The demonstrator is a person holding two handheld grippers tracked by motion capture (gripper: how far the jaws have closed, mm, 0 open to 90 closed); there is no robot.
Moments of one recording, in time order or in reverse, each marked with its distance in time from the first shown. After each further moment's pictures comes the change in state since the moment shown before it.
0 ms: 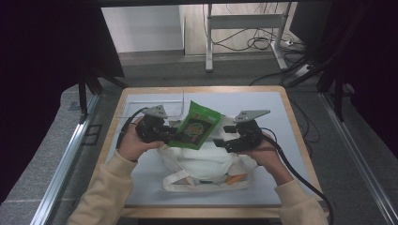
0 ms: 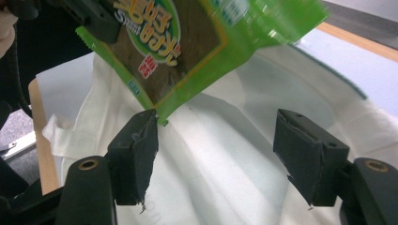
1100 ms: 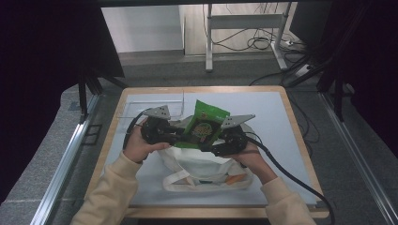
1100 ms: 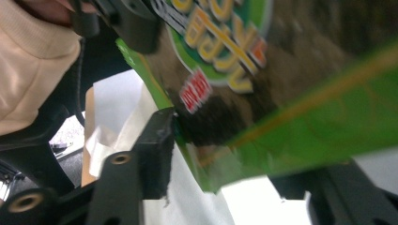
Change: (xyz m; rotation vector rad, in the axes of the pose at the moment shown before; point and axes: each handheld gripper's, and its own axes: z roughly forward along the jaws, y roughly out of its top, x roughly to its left) left arm -0.009 0.005 0.008 -0.087 -0.100 0.034; right arm 0.009 -0.008 0.042 -0.074 0.222 -0.023
